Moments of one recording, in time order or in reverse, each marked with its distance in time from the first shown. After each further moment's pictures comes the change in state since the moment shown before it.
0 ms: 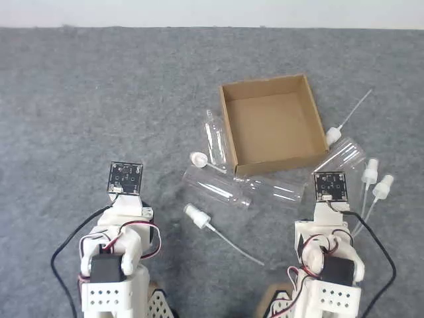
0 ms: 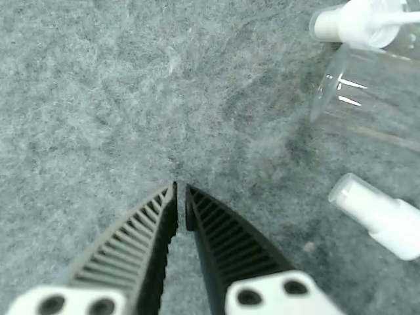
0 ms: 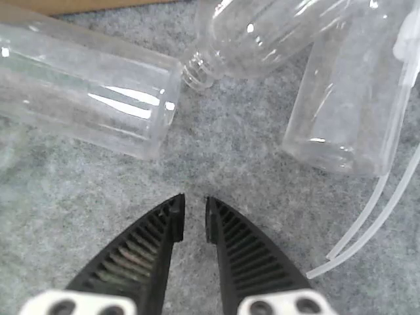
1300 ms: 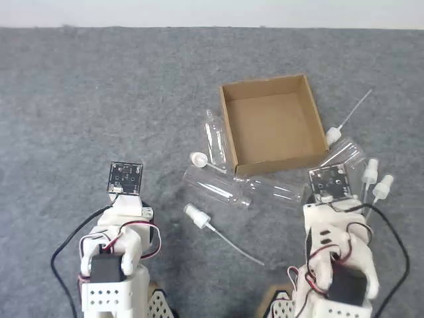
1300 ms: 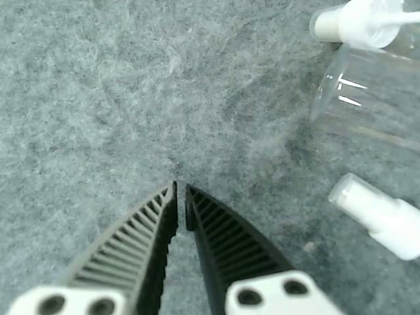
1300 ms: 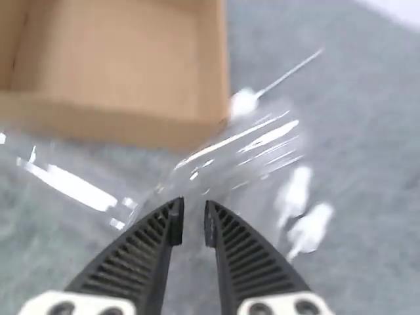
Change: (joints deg) left arm 0.0 0.0 0.0 0.0 0.0; right arm 0.4 -0.2 -19.2 -4.6 14.0
